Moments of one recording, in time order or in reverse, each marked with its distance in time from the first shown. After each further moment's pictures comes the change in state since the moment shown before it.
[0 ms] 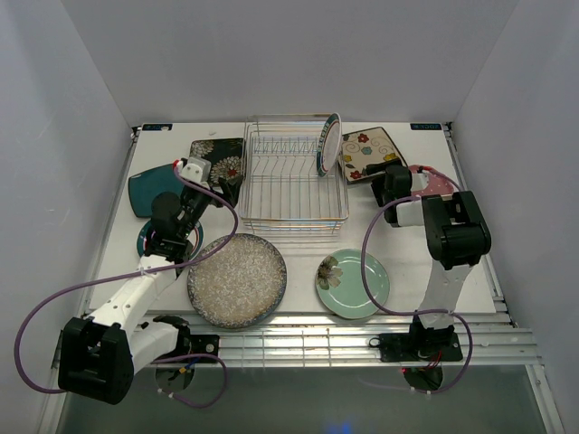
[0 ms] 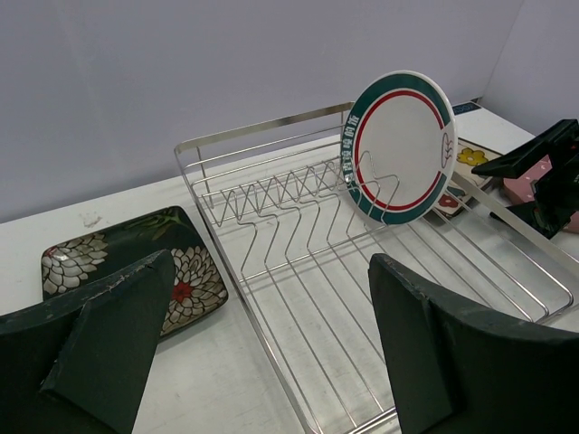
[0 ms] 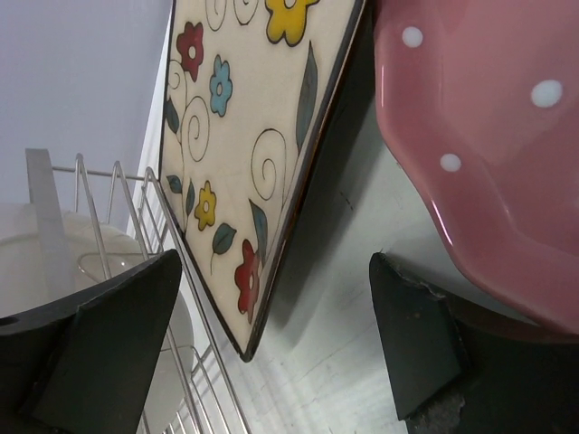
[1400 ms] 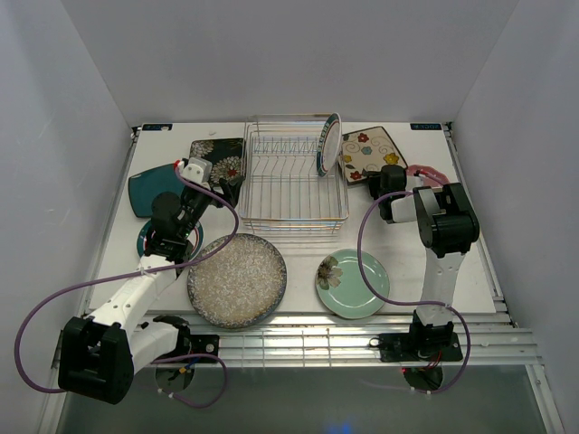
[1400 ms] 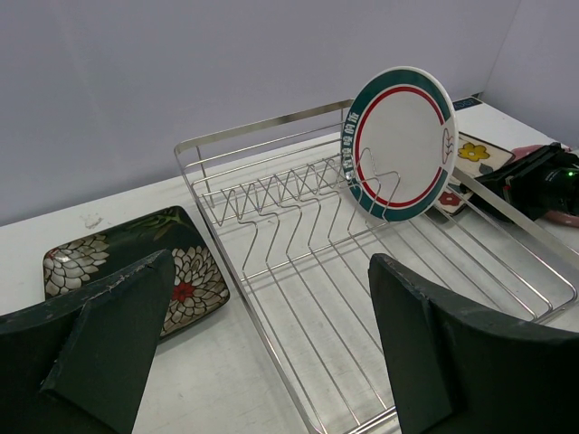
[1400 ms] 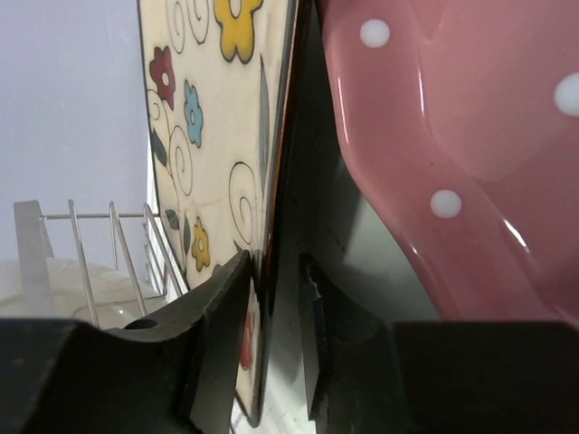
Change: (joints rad) left arm 0.000 0.002 -0.002 0.000 0.007 0.014; right arm 0.001 0.156 0.106 0.034 0.010 0.150
